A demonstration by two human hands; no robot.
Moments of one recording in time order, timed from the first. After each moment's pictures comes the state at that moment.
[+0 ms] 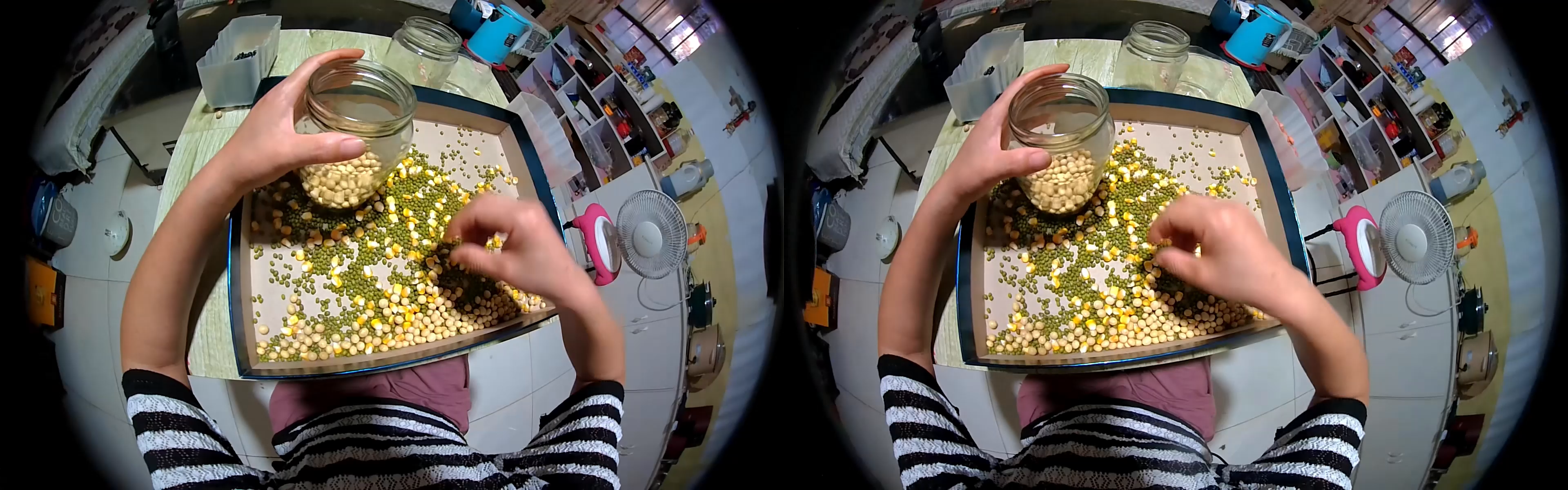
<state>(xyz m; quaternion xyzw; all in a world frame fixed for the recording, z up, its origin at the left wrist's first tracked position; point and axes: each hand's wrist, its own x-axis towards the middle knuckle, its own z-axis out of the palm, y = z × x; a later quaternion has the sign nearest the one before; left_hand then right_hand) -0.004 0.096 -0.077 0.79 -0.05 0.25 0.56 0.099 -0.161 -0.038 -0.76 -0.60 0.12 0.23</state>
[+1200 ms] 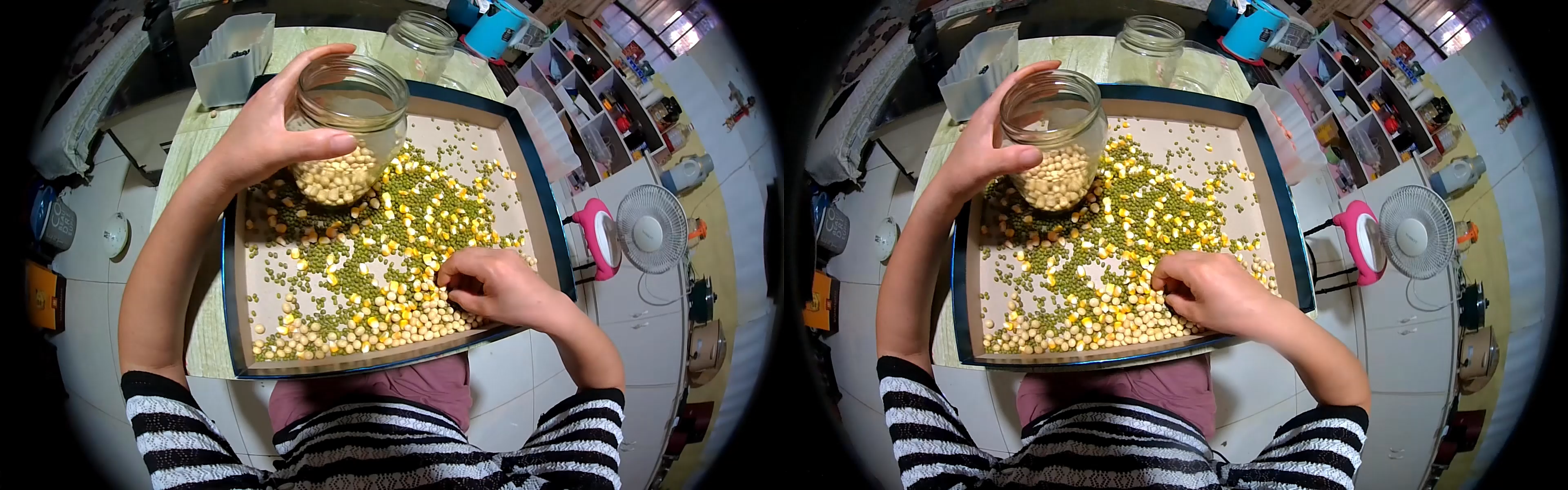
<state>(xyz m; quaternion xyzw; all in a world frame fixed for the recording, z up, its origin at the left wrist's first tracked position) -0.004 0.094 -0.075 0.78 -0.05 0.25 0.57 0.087 -0.187 -0.070 -0.76 -0.59 0.22 0.16</state>
